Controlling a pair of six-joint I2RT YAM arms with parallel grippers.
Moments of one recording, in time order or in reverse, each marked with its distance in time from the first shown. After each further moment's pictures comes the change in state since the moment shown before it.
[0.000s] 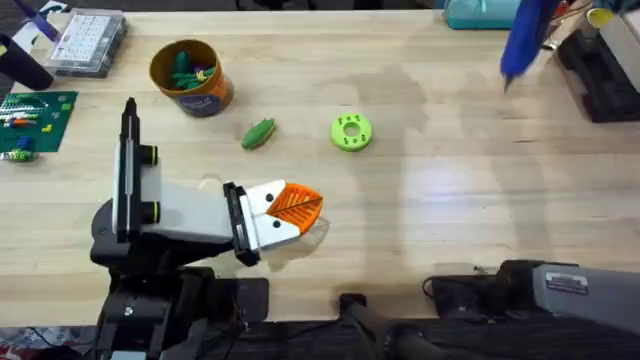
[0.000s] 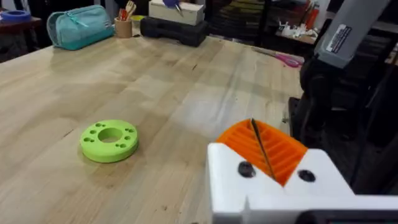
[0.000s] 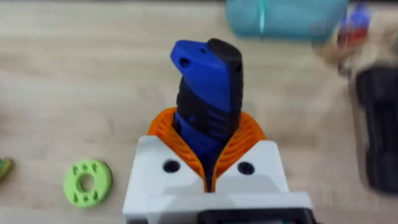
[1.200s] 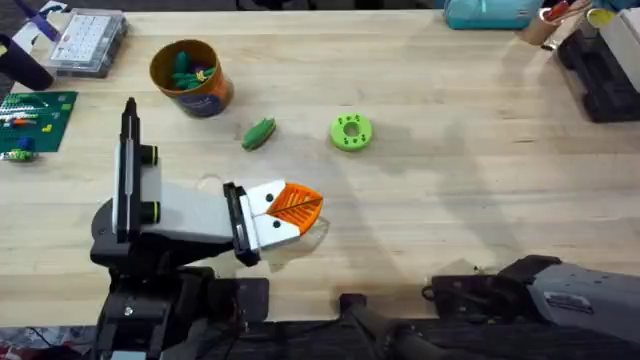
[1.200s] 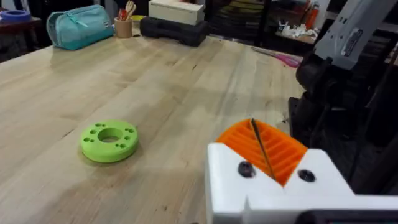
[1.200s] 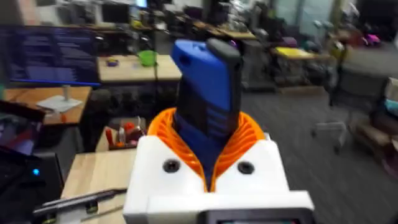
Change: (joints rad) left arm 0.000 0.000 0.000 0.000 0.000 0.000; right arm 0.519 -0.071 0.003 0.989 -0.718 0.233
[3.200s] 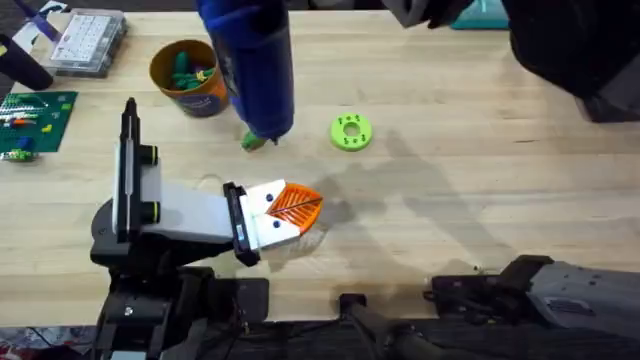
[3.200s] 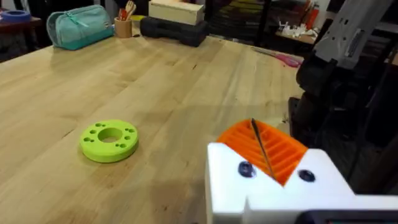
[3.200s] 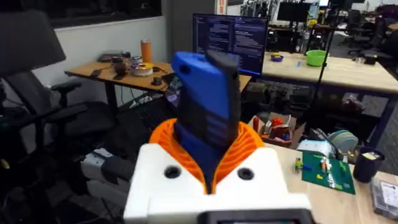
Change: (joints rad) left arm 0.000 0.000 0.000 0.000 0.000 0.000; right arm 0.205 0.028 -0.271 0.453 -0.471 0.254
